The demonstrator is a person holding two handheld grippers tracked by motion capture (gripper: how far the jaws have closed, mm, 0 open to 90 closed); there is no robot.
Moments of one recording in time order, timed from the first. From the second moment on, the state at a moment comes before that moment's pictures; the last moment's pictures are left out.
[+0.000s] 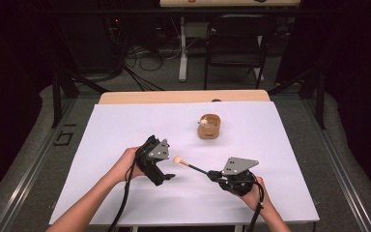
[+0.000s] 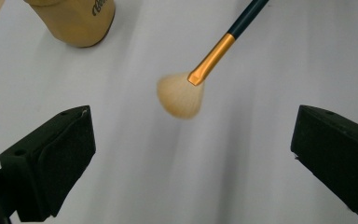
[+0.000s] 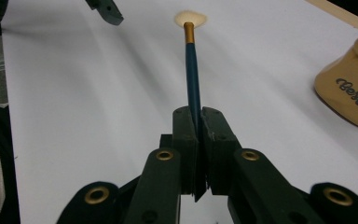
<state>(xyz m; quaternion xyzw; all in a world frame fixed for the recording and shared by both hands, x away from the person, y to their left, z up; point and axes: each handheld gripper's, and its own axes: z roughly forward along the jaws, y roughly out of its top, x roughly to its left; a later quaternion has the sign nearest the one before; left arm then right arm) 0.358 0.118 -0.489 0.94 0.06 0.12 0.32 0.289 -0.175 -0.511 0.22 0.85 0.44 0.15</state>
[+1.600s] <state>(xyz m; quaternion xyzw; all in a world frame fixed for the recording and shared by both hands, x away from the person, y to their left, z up) 0.354 0.137 -0.505 0.85 0.18 0.12 0.49 0.283 -0.170 -0.509 0.27 0.78 0.53 0.20</state>
